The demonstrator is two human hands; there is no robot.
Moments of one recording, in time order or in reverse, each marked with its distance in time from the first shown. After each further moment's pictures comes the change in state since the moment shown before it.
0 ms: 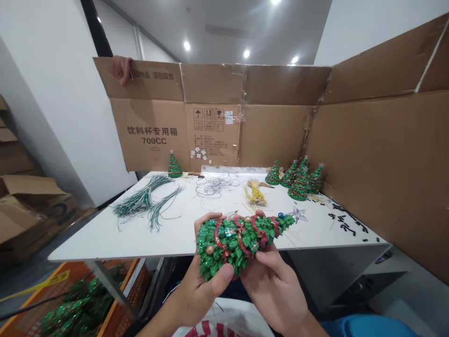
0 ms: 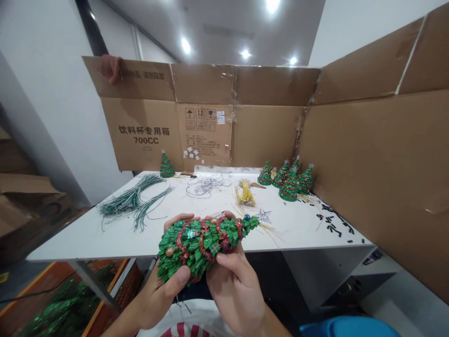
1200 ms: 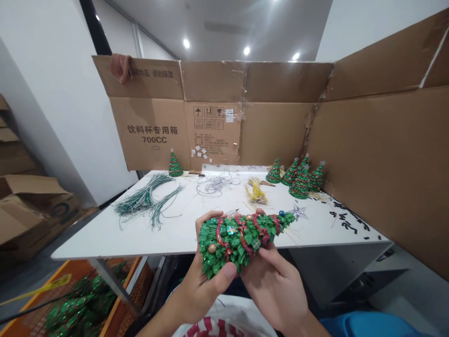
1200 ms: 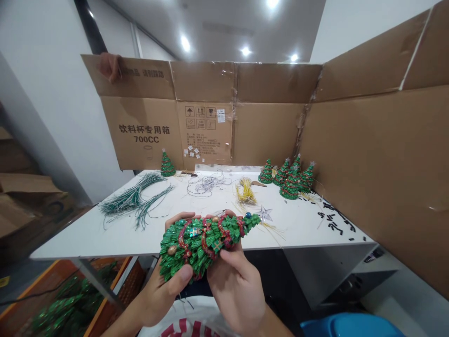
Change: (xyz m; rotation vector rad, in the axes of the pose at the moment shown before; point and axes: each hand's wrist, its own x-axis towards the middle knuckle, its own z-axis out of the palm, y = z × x) left_hand -0.003 0.000 0.001 -0.010 0.001 -0.017; right_hand -0.001 0.002 0.004 -0.013 0.012 0.004
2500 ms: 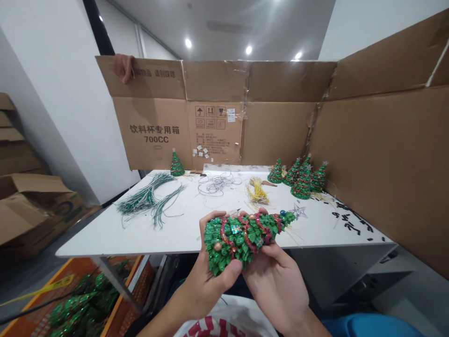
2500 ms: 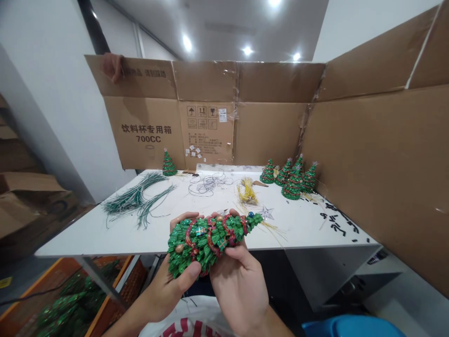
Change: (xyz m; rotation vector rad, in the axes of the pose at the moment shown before) left_hand 0.005 -0.003 0.000 0.086 -0.021 0.023; right_hand 0.005 -0.004 0.000 0.049 0.073 0.008
